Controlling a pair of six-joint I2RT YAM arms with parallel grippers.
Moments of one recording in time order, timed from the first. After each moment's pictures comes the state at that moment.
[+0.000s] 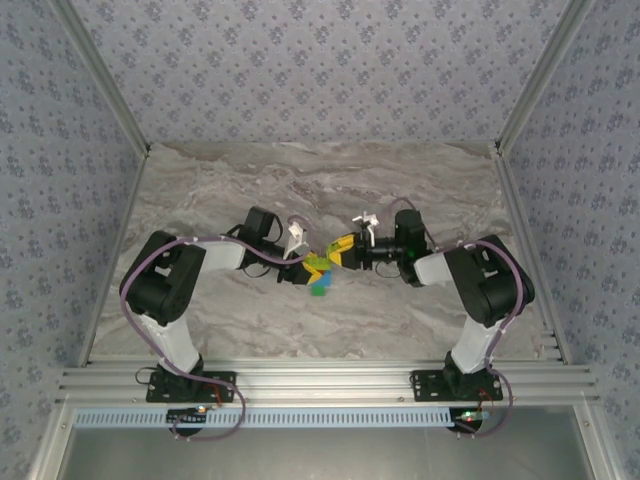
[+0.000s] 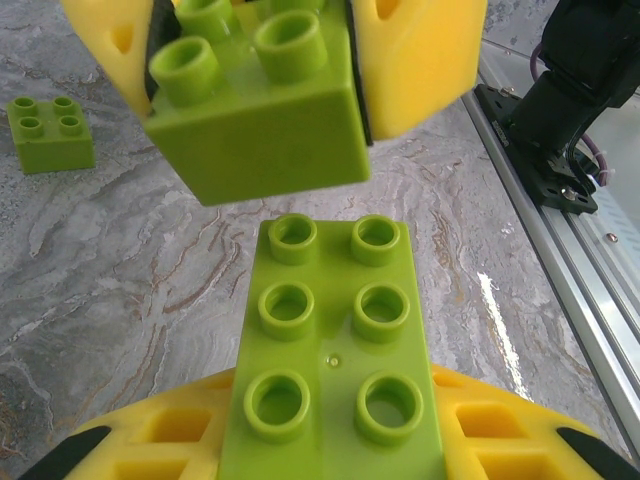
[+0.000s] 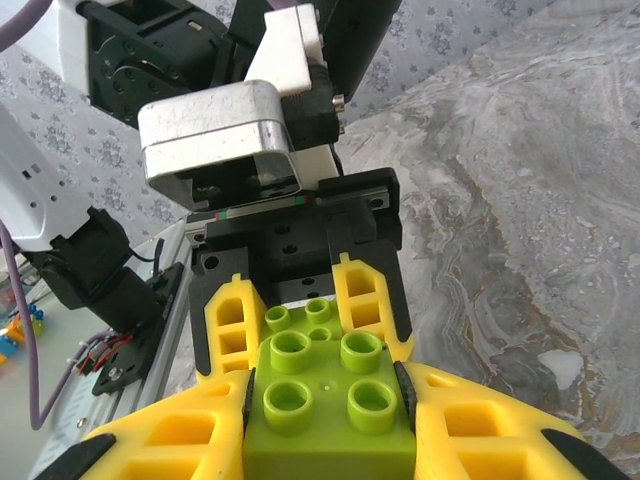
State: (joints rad) left arm -0.47 1.80 0.86 0.02 1.11 0.53; right arm 0.38 1.77 0.63 0.90 -1.13 0.25
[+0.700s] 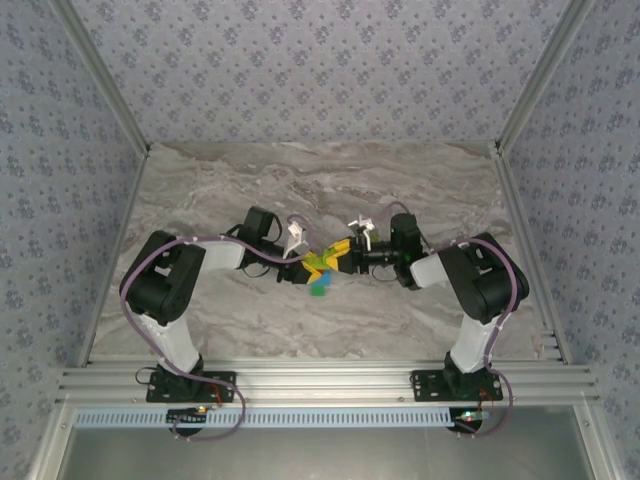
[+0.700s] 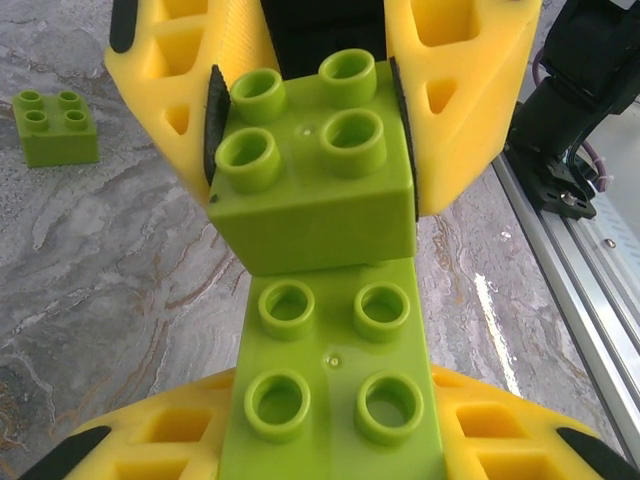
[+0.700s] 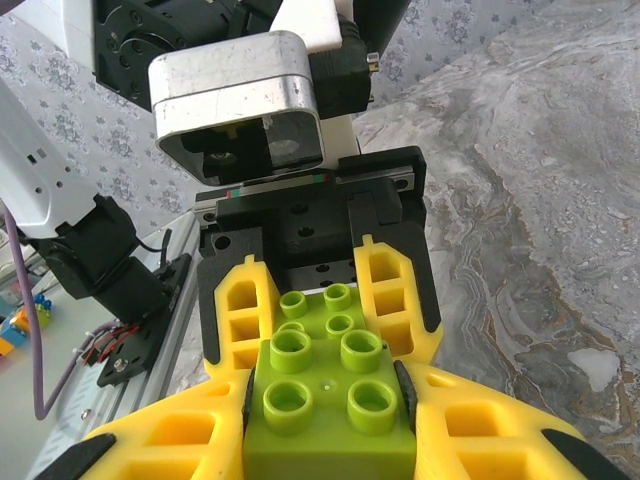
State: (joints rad) left arm -0.46 1.80 0.86 0.02 1.11 0.51; right arm 0.41 1.80 0.61 0.95 -1.12 0.25
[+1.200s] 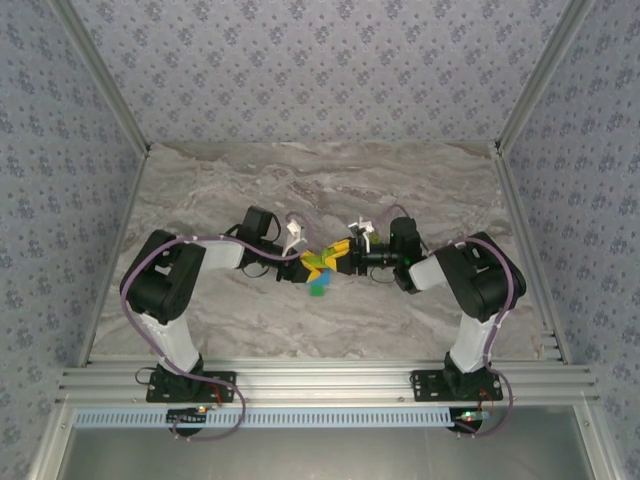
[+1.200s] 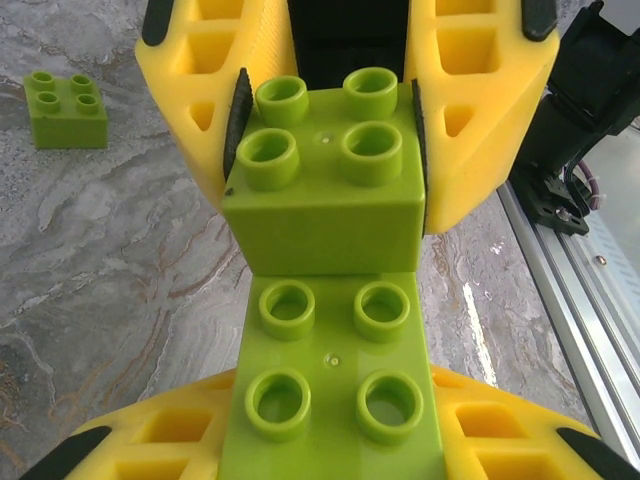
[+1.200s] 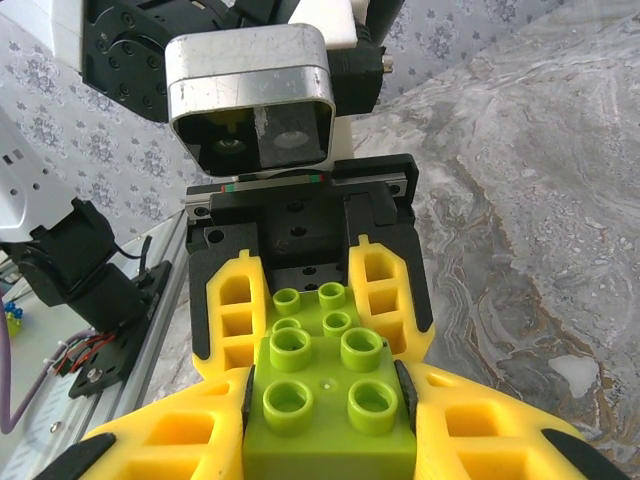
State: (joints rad) left arm -0.45 1.81 0.86 0.04 1.12 0.44; right arm 0.42 1.82 0.59 1.03 -1.06 0.26
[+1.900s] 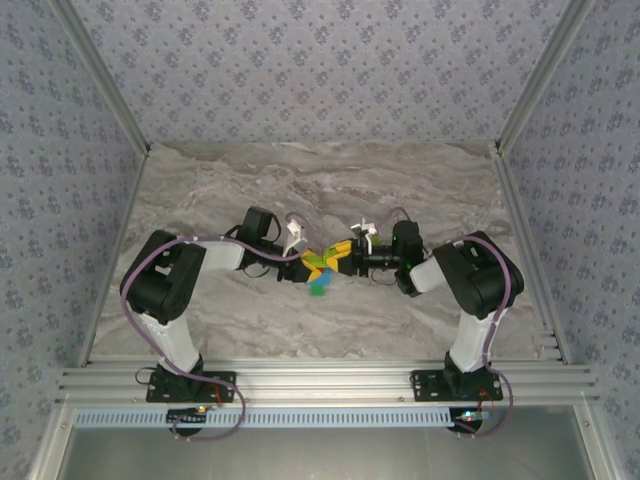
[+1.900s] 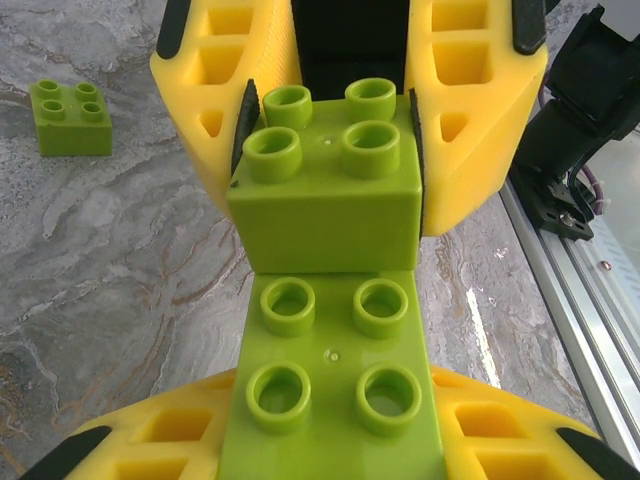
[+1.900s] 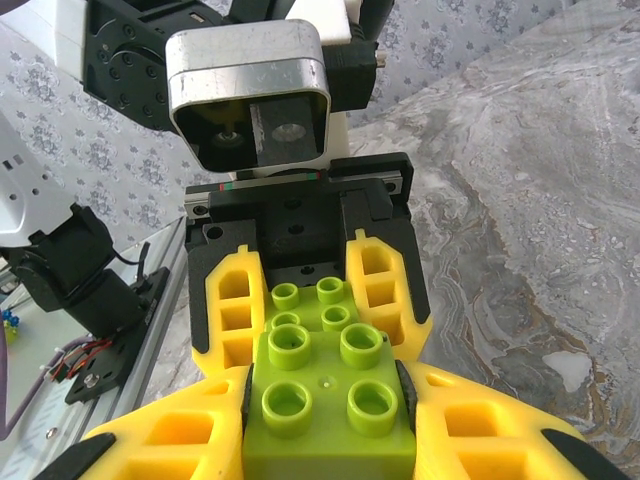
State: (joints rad) left arm -0.45 1.81 0.85 0.08 1.12 0.42; right arm 0.41 1.84 0.56 1.11 -1.06 0.28
